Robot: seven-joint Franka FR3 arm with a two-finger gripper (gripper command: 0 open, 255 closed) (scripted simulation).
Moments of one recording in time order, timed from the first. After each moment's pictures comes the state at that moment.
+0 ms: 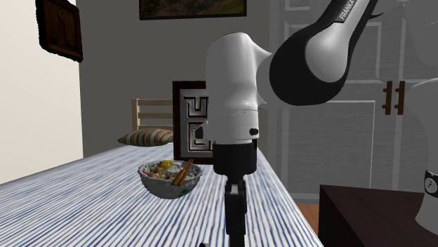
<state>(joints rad) 0.23 0.39 0.24 -2.08 0.02 2.44 0.31</state>
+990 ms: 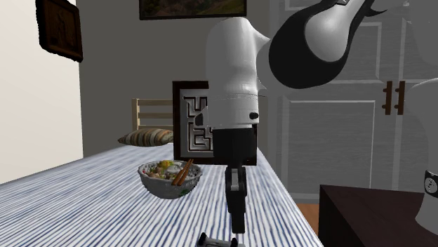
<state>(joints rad) 0.22 0.34 0.25 -2.08 0.03 2.38 0.31</state>
